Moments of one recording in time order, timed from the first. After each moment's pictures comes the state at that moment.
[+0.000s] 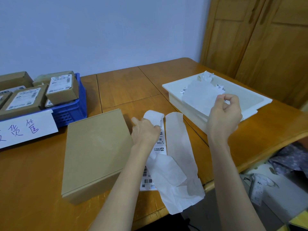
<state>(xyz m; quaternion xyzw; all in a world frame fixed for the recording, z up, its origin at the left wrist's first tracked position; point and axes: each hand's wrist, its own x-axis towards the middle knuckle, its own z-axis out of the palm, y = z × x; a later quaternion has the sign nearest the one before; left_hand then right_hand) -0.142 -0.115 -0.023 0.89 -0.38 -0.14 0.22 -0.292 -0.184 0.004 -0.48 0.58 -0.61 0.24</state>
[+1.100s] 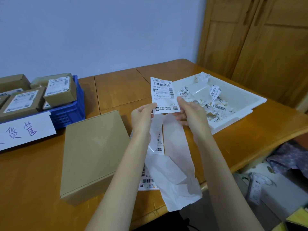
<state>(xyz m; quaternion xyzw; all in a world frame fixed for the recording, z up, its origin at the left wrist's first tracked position) -0.155 -0.112 0.019 0.63 -0.18 -0.34 0.67 -0.273 -0.174 0.009 -0.56 0.45 -0.43 0.55</state>
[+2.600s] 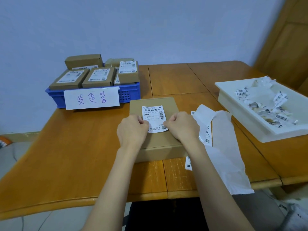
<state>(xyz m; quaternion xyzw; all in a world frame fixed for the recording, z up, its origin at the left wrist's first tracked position) -0.057 0.048 -0.012 0.91 -0.24 0.00 0.33 -0.150 -0.056 -0.005 -0.82 0.45 -0.17 0.31</state>
